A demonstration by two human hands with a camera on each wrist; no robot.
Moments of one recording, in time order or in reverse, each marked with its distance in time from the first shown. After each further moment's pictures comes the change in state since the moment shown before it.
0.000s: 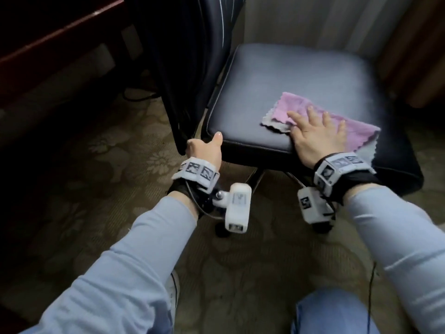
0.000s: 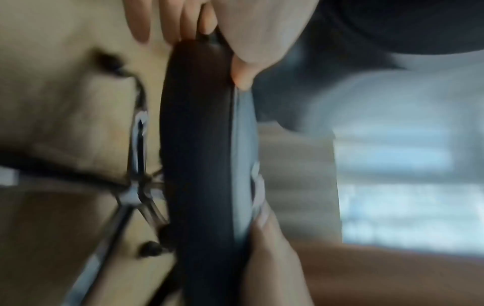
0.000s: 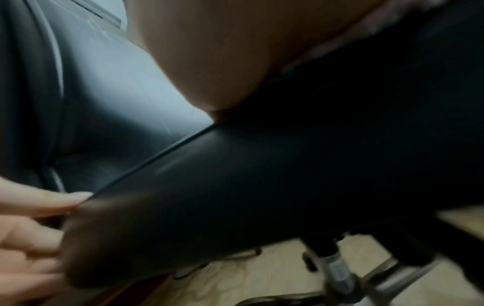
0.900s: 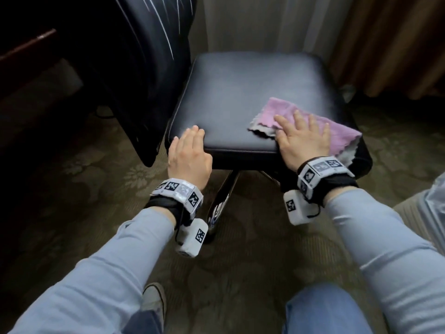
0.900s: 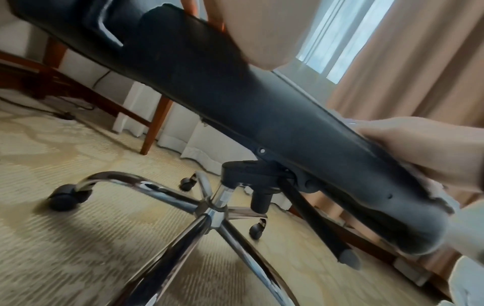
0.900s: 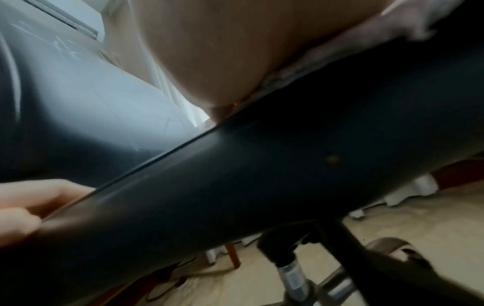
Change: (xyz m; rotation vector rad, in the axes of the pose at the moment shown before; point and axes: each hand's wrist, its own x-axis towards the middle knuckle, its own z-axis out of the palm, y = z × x) left_hand -0.026 -0.010 0.027 0.731 0.079 0.961; right_hand -0.021 0.052 0.003 0.046 0.073 0.142
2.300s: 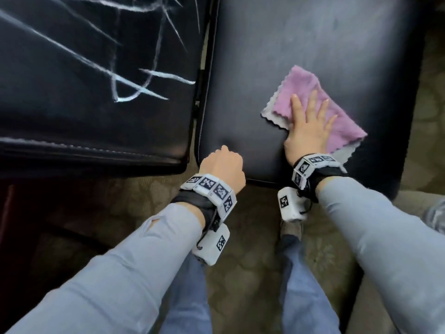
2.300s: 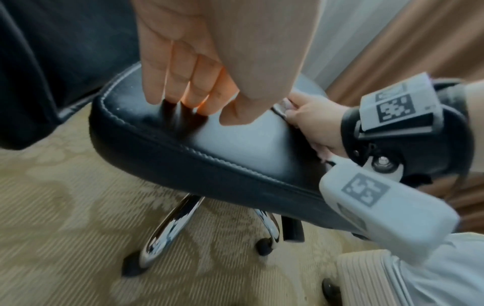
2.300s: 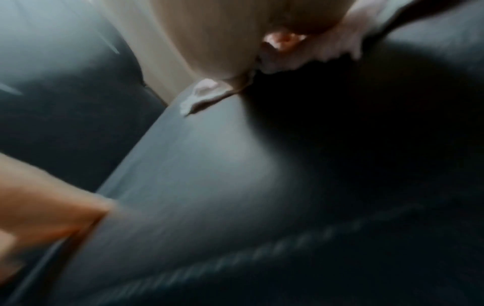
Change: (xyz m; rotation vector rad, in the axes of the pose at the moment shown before) left_hand 0.137 0.057 -0.095 0.284 -1.208 -0.195; right_hand 0.104 -0.071 -0.030 0.085 -0.422 -0.052
